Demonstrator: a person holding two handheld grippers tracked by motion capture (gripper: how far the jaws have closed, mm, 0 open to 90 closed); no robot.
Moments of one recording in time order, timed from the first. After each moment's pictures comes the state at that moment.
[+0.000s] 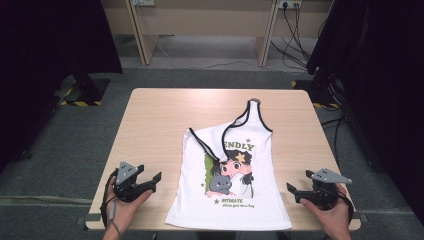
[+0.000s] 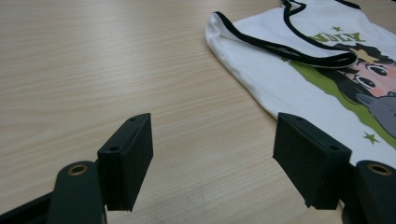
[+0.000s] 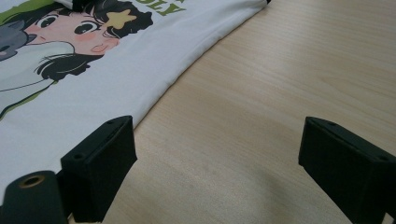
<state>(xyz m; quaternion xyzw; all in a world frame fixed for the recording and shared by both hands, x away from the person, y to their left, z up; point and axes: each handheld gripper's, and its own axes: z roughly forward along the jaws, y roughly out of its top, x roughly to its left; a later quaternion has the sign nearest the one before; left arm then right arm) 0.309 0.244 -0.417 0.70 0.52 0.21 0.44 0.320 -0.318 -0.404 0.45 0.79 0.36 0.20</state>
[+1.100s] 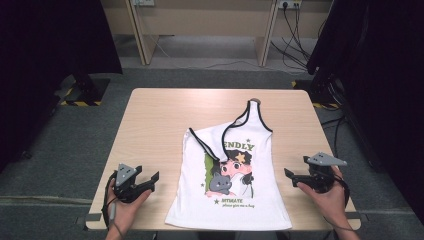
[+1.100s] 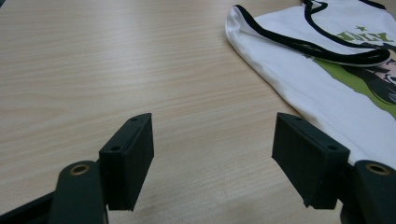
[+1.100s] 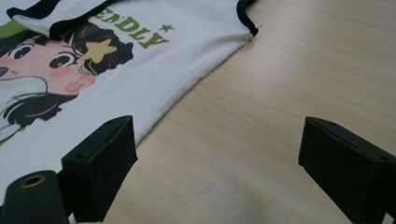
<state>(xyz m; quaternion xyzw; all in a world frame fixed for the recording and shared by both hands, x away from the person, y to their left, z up) 0.312 0.246 -0.433 0.69 0.53 0.22 0.44 0.365 -0.309 -0.385 0.44 0.79 0.36 0.21</state>
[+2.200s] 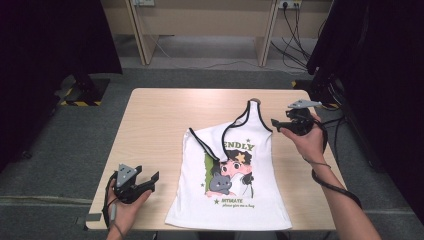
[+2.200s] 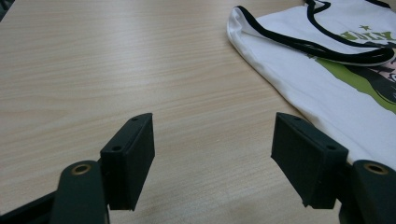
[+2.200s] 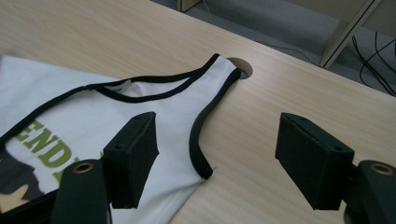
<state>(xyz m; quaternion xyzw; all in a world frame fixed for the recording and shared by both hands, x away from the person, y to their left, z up) 0.311 0.245 -0.433 0.69 0.53 0.23 0.43 0.513 -0.265 -0.337 0.44 0.80 0.34 0.23</state>
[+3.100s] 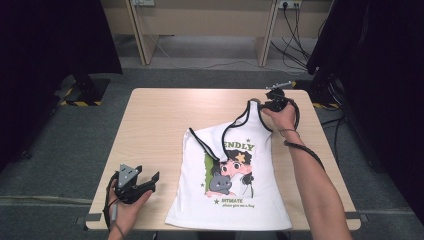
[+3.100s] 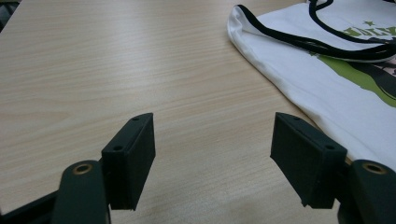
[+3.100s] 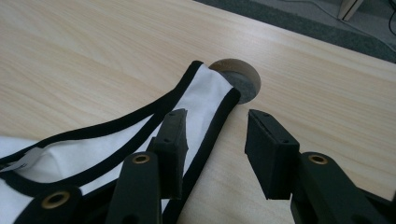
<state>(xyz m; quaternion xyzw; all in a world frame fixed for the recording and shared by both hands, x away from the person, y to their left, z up) 0.310 0.243 -0.432 0.69 0.53 0.24 0.43 0.631 -0.229 -0.395 0.50 0.80 0.28 0.17</state>
